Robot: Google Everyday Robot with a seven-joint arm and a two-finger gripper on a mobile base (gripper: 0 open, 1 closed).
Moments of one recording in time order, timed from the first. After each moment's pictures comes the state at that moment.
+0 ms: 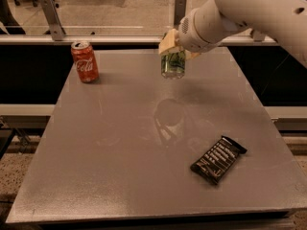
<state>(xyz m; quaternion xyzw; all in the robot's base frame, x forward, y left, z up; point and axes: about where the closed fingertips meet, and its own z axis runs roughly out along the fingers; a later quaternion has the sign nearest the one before) 0.654 -0.073 0.940 -0.92 -0.05 -0.33 0.20</state>
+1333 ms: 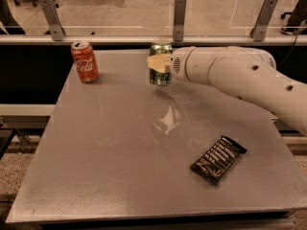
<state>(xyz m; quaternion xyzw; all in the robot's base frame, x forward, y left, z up) 0.654 -0.039 0.913 -0.82 -0.14 -0.51 0.23</state>
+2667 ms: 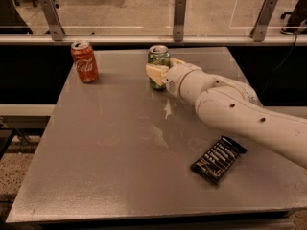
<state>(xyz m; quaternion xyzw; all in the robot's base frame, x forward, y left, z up) 0.668 -0.035 0.886 -0.74 -0.19 -0.62 0.18</state>
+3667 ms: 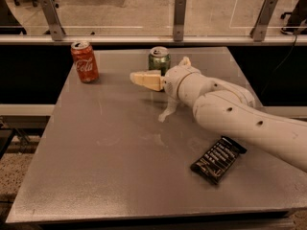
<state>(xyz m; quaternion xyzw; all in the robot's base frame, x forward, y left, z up) 0.662 -0.030 0.890 -0.73 -0.20 -0.64 0.17</state>
